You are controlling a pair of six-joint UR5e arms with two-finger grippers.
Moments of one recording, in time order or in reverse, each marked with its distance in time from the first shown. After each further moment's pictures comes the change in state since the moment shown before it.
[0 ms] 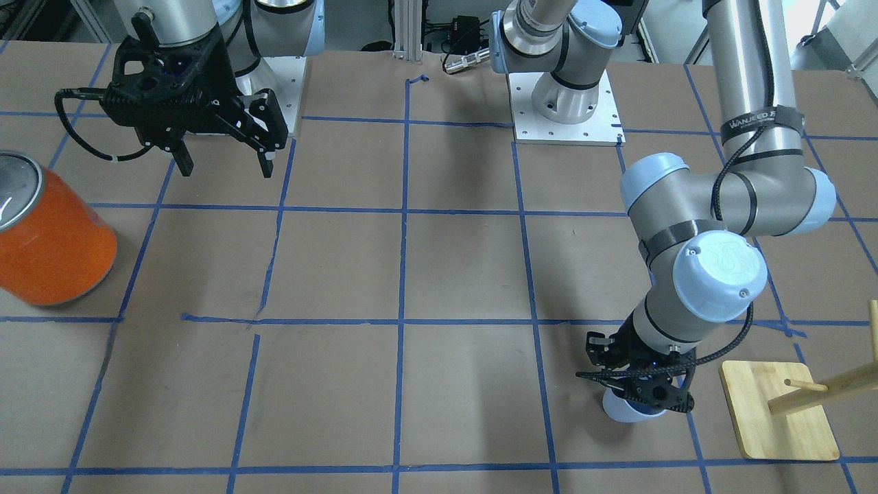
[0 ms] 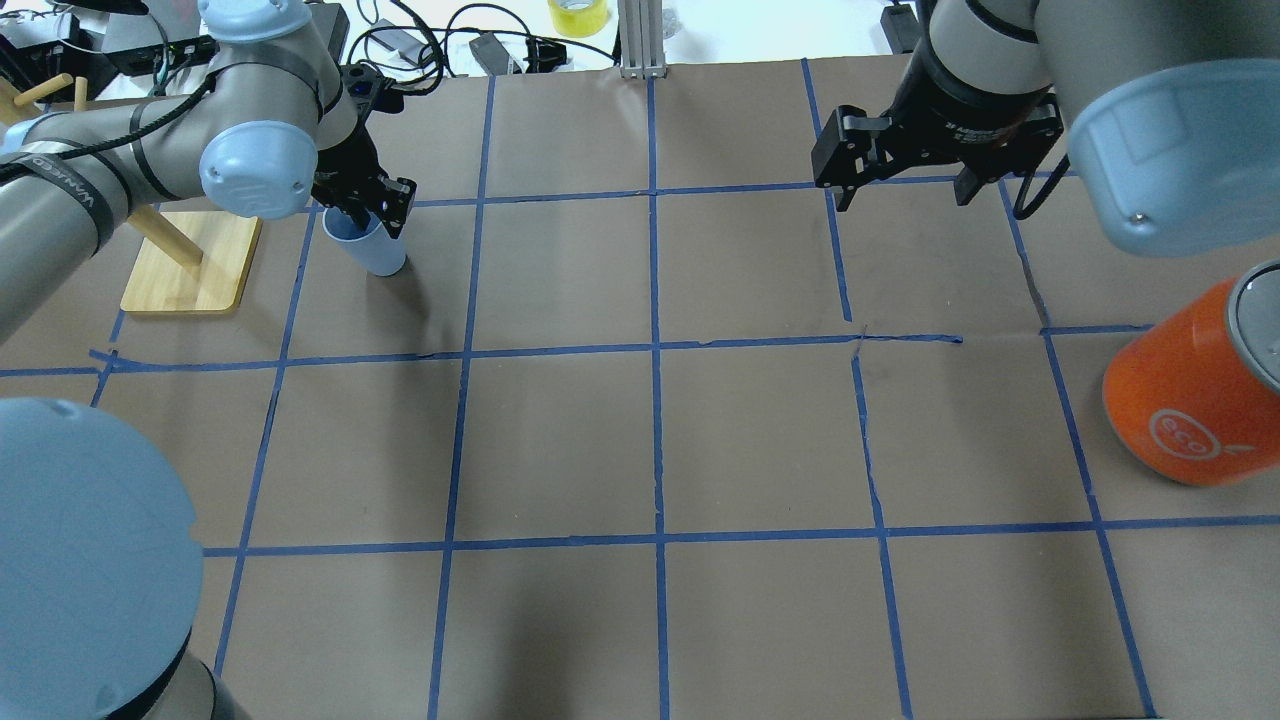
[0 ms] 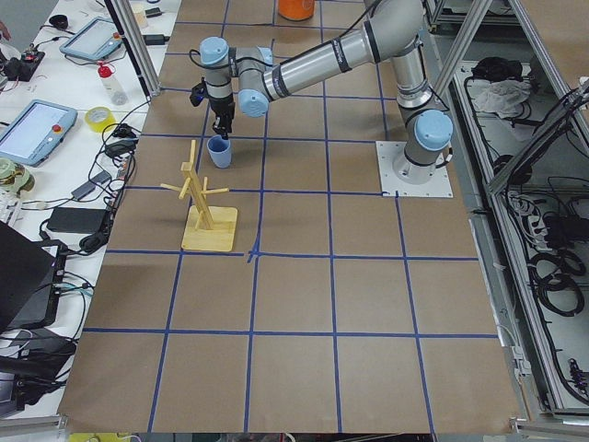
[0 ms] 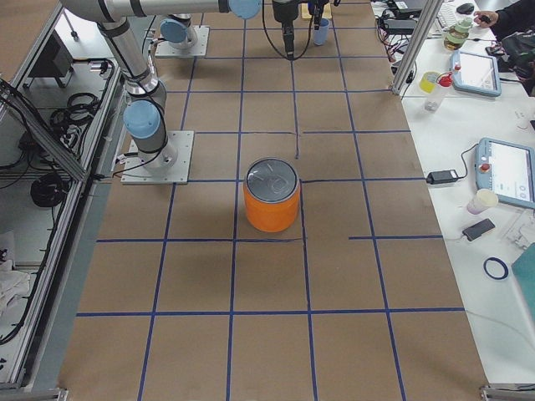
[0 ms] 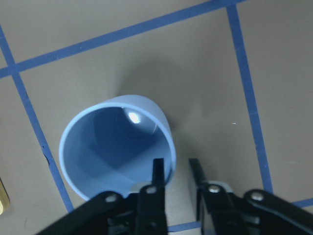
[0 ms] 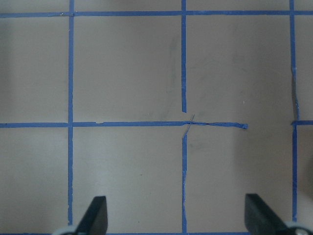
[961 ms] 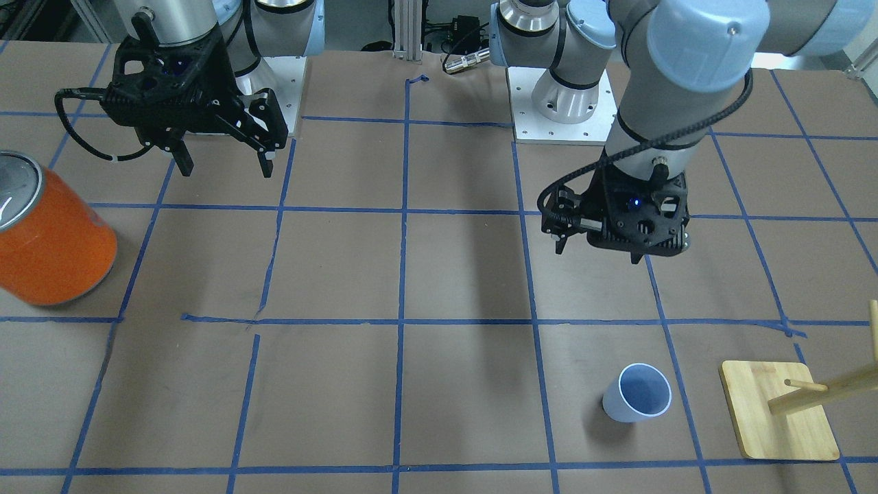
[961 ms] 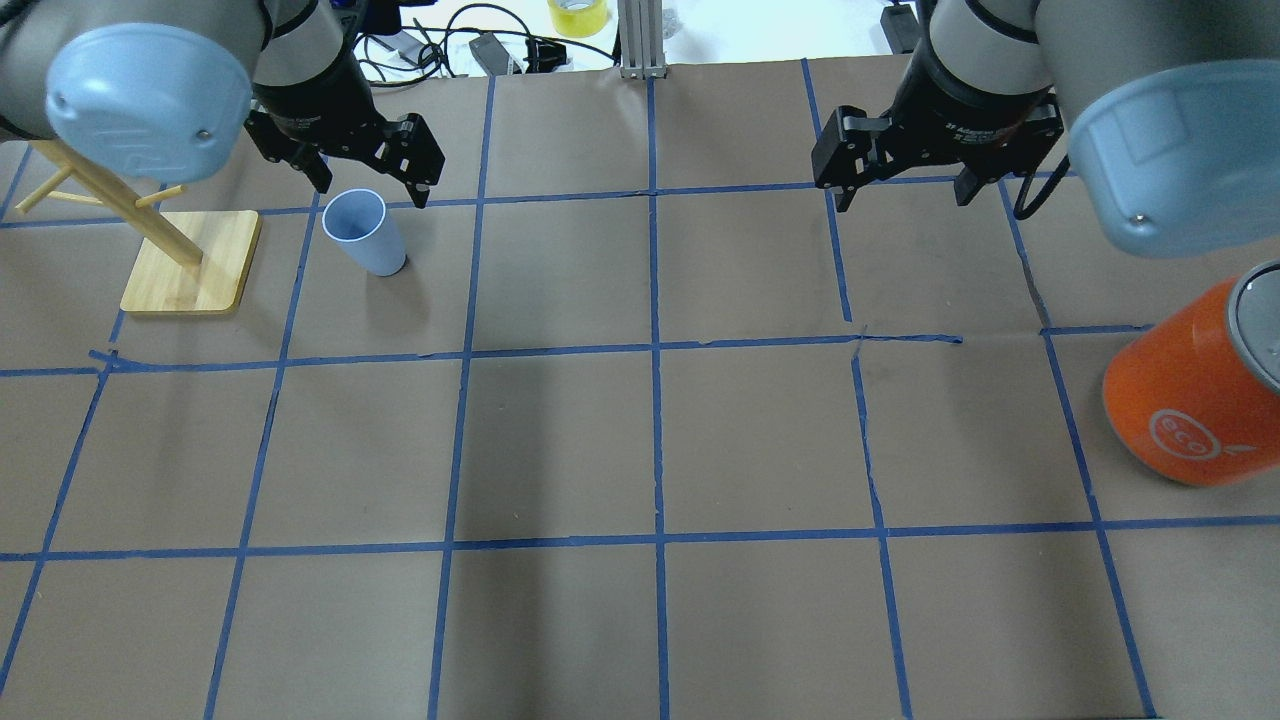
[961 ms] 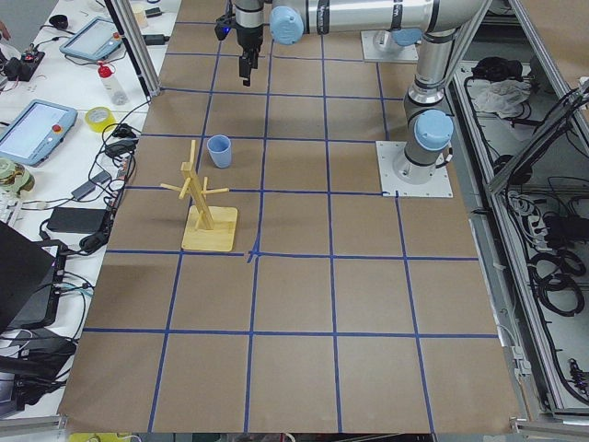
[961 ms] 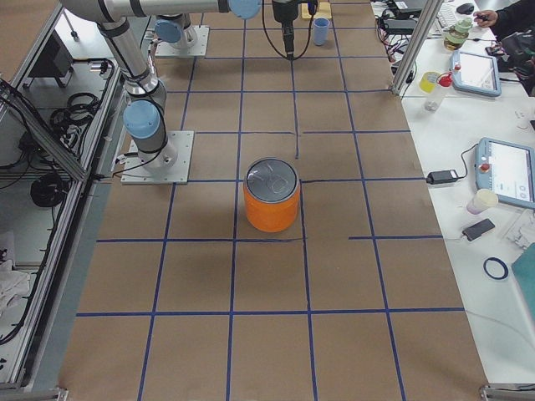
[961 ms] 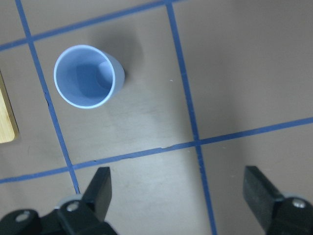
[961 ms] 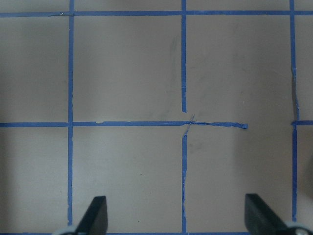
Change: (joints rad) left arm -0.127 0.337 0.030 -0.345 0.004 -0.219; right arm 0.000 0.000 0.000 0.001 0.000 -0.002
